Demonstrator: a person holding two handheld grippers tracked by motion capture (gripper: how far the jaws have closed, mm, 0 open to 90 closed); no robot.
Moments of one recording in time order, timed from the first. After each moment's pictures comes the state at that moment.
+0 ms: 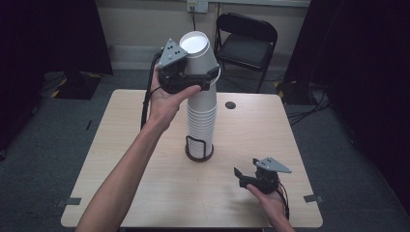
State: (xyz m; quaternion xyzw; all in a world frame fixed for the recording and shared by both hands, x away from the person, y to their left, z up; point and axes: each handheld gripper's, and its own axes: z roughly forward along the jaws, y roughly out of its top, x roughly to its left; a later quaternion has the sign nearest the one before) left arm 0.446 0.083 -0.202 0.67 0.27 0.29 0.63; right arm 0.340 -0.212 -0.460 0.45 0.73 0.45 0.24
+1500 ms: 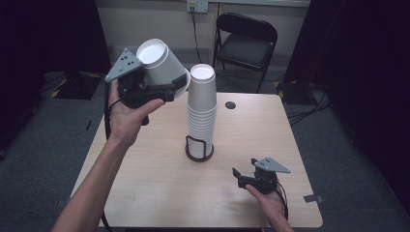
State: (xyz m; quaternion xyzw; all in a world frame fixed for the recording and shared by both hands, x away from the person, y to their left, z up) left arm 0.397 0.159 -0.203 0.65 0.29 0.27 0.64; right arm 0.339 -0.207 -0.459 0.44 0.73 0.46 0.24
